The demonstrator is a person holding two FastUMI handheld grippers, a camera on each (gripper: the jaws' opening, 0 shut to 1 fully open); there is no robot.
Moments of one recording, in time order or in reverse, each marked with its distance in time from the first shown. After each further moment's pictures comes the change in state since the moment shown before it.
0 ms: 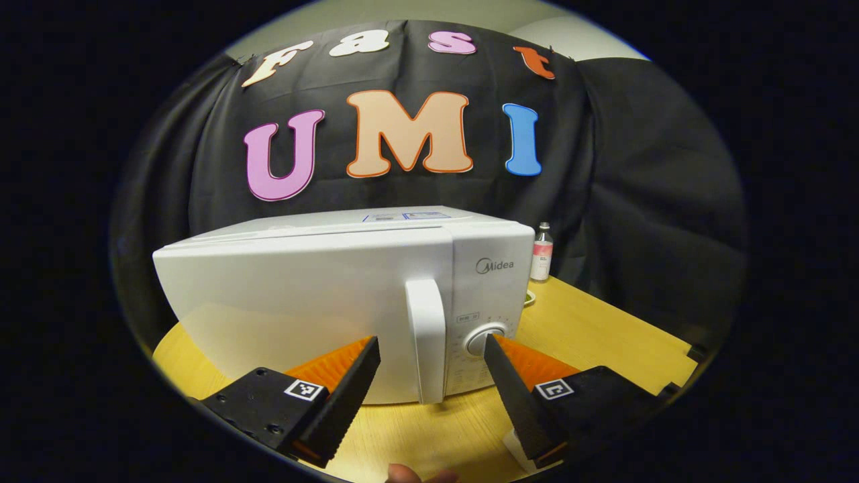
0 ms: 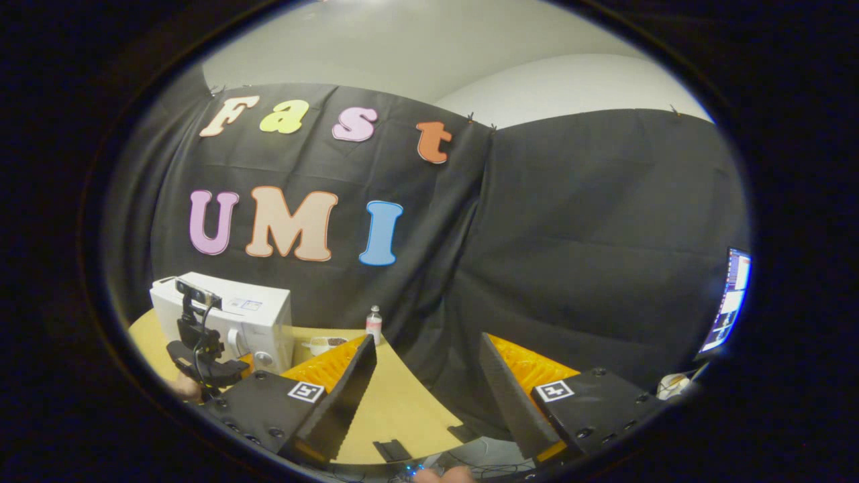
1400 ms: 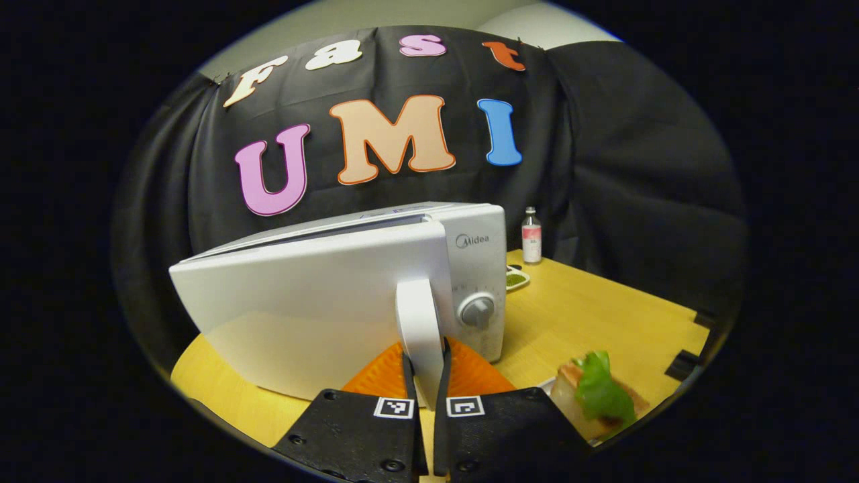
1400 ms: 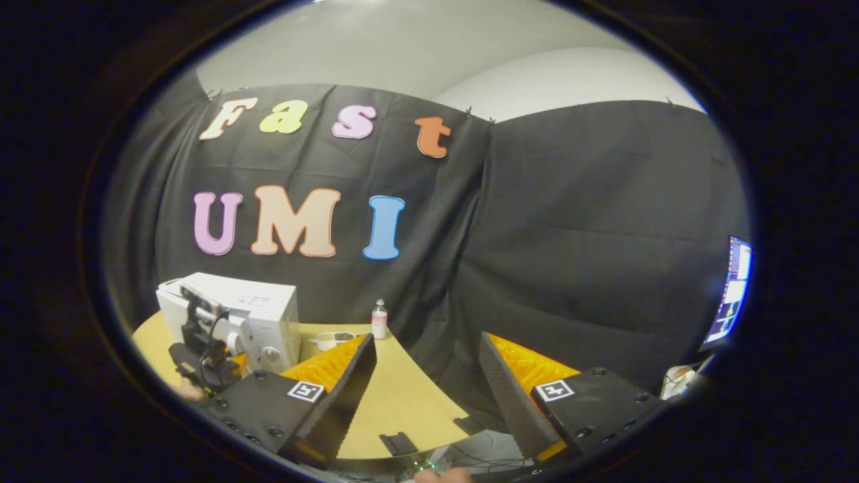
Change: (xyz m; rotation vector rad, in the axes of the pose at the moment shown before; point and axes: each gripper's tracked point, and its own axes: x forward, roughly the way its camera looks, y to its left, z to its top) left arm -0.060 0.003 -0.022 0.124 0.007 -0.021; right arm -0.007 0.007 -0.015 0.053 0.023 0.028
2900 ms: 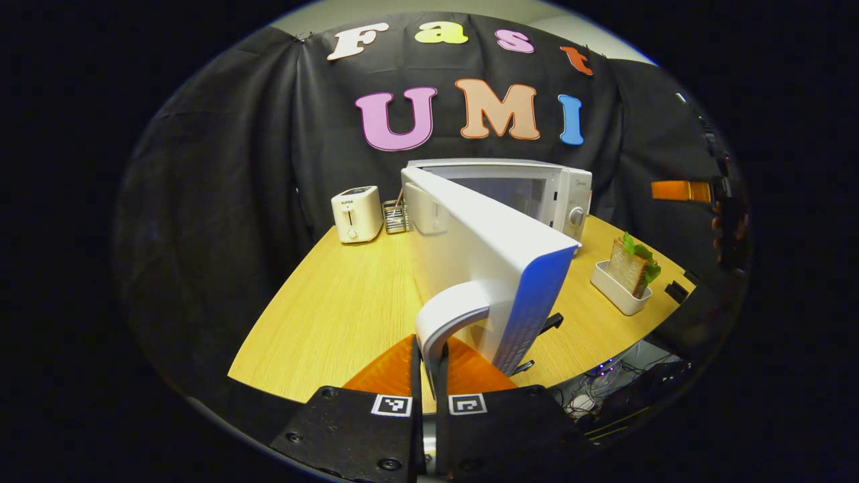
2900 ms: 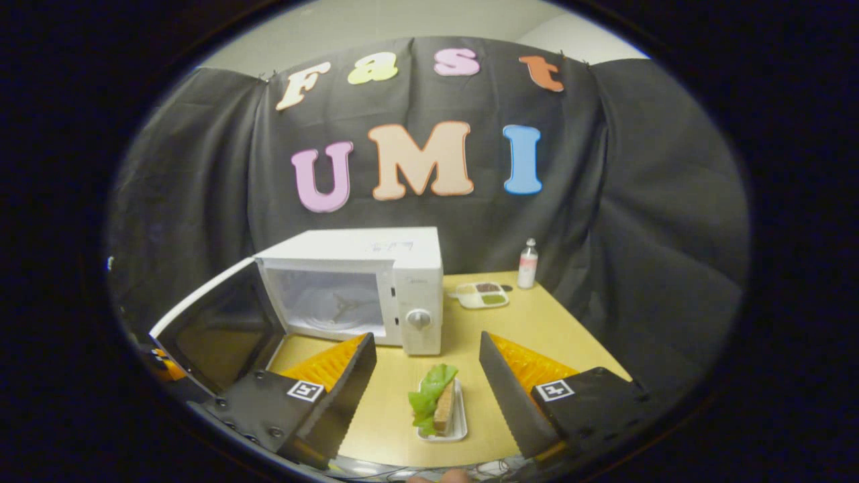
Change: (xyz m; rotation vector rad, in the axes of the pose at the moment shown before) left arm -0.257 0.211 -0.101 -0.145 0.242 0.150; right arm 0.027 0.263 -0.154 0.024 0.350 0.445
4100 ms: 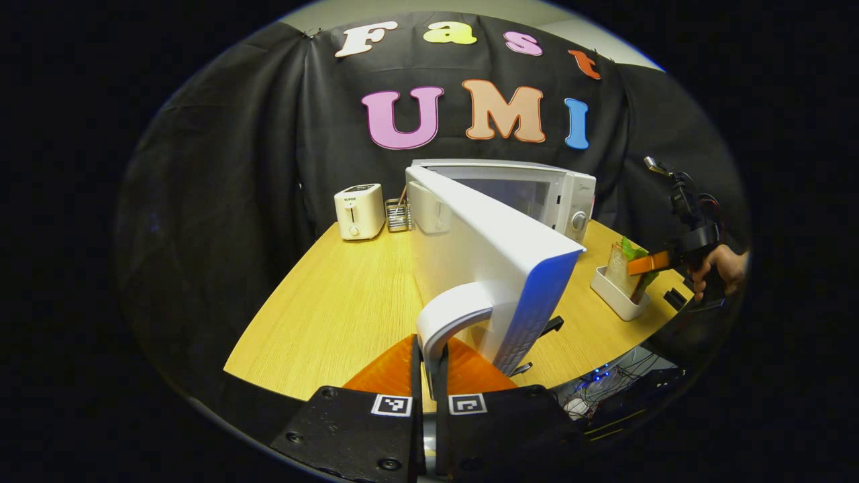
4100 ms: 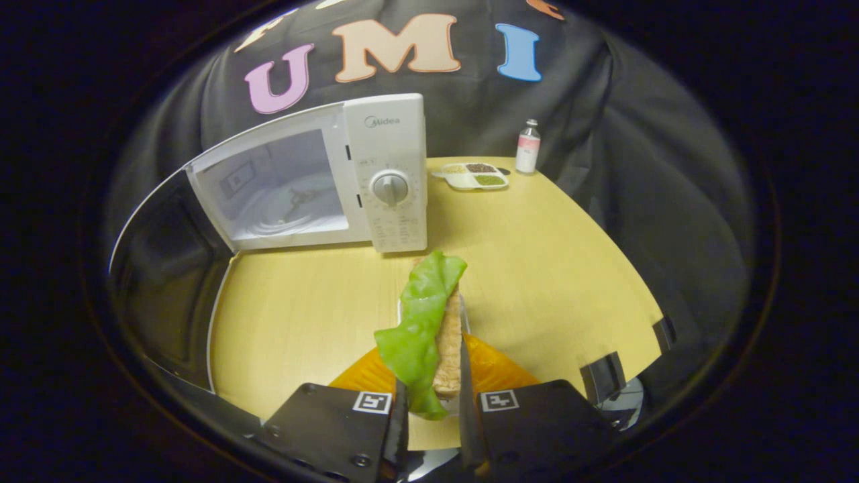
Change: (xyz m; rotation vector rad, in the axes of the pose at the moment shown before) left arm 0.000 -0.005 -0.001 -0.043 -0.002 0.013; right arm 0.066 -0.001 -0.119 -0.019 0.398 -0.020
